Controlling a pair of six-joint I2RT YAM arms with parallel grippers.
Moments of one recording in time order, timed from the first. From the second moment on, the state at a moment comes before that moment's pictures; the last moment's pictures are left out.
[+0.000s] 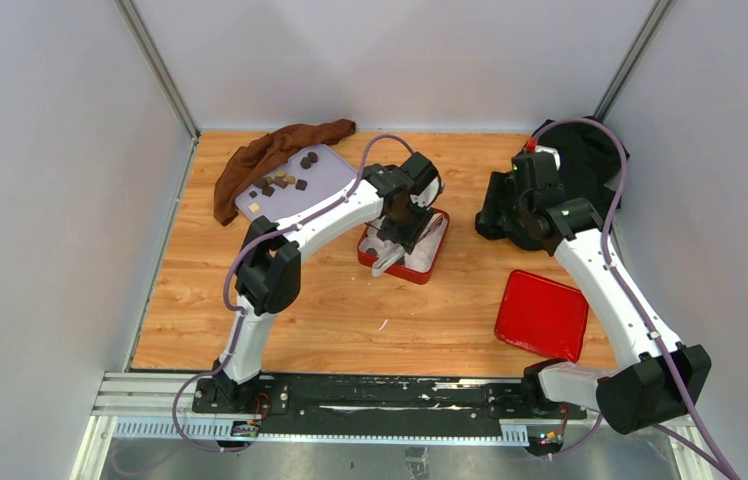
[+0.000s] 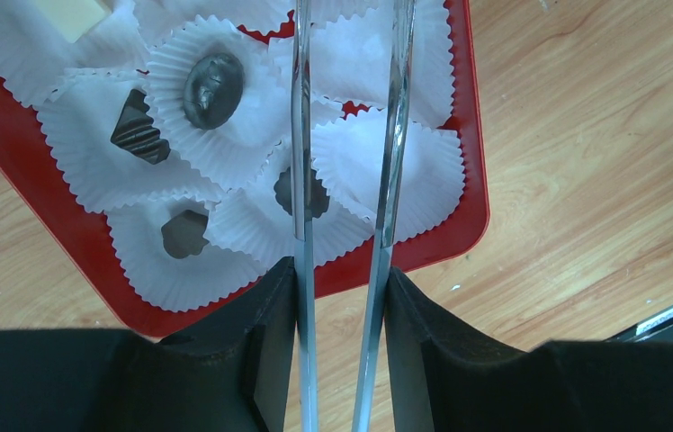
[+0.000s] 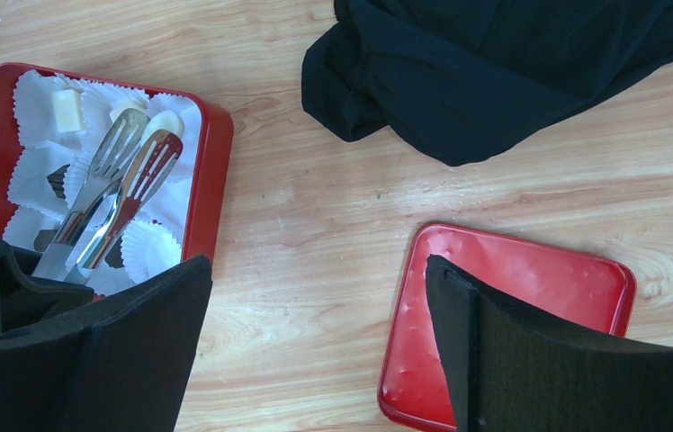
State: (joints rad) left arm -0.79 2.11 1.92 -0.97 0.06 -0.18; right arm 0.29 1.21 1.21 -0.78 0.27 0.39
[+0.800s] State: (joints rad) left arm -0.79 2.11 1.92 -0.98 0.05 -0.16; right arm 0.29 1.19 1.21 -0.79 0.27 0.39
